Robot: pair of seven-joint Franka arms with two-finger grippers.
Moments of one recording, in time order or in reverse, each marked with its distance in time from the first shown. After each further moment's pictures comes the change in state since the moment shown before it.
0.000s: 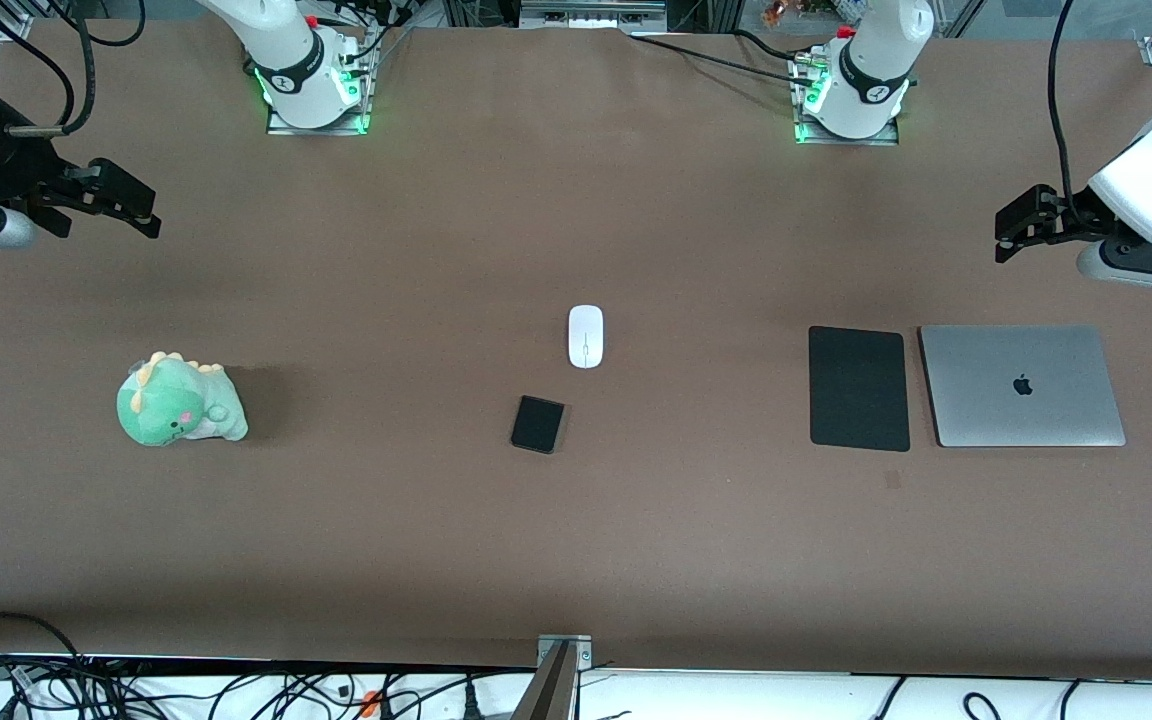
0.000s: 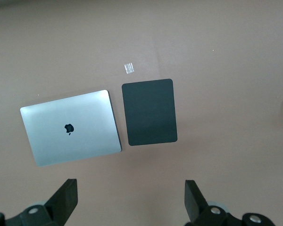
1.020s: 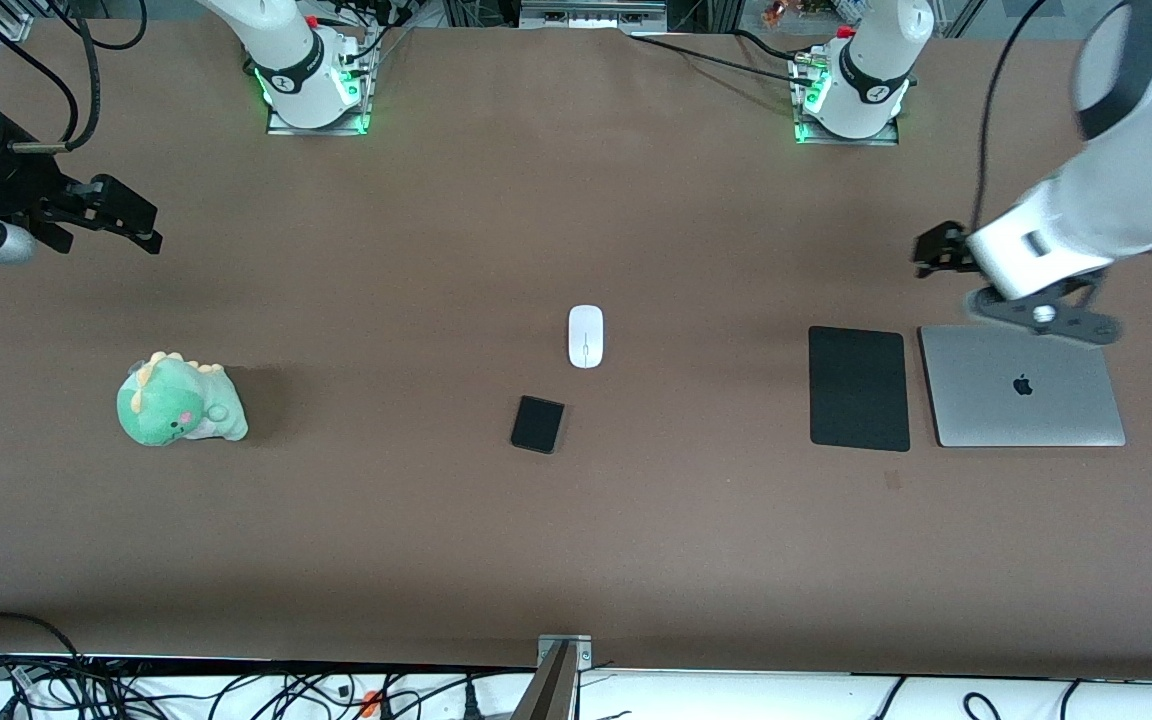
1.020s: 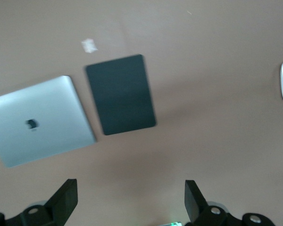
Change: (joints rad) left arm -0.075 0.145 -0.071 -0.010 -0.005 -0.032 -0.046; right arm -0.001 0.017 -0.002 0.000 0.000 0.044 0.000
